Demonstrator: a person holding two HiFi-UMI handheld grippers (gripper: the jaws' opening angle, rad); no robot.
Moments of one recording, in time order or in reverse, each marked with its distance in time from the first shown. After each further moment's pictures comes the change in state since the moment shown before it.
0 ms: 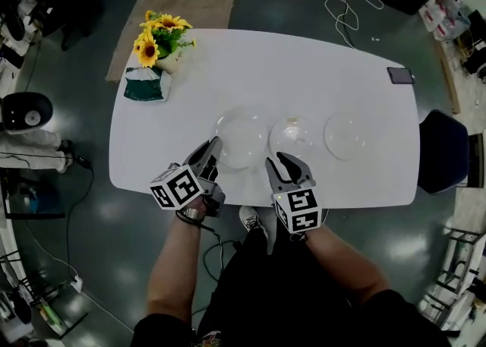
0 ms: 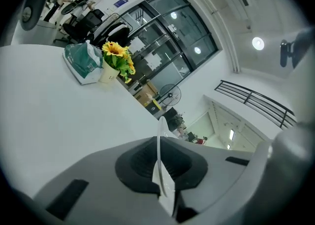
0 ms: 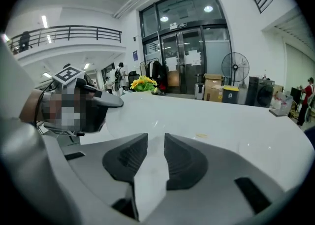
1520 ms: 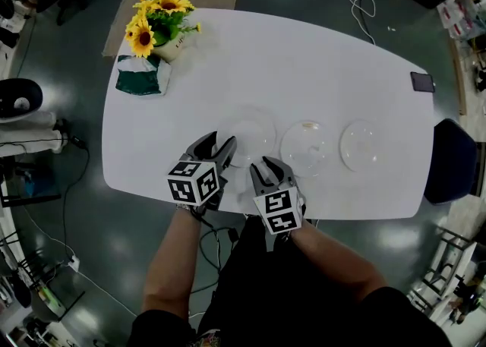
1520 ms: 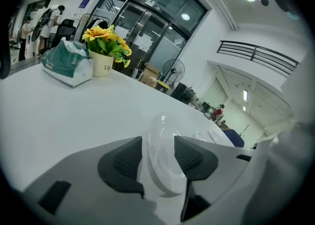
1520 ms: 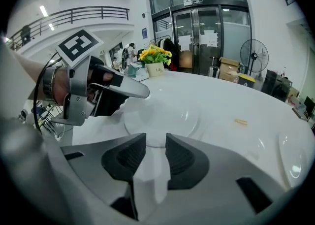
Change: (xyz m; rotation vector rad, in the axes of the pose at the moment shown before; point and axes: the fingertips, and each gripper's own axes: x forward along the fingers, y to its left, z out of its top) left arm 0.054 0.068 -0.027 0.288 0.236 0.170; right arm 0.086 0.040 -0.051 -0.077 0.238 0.099
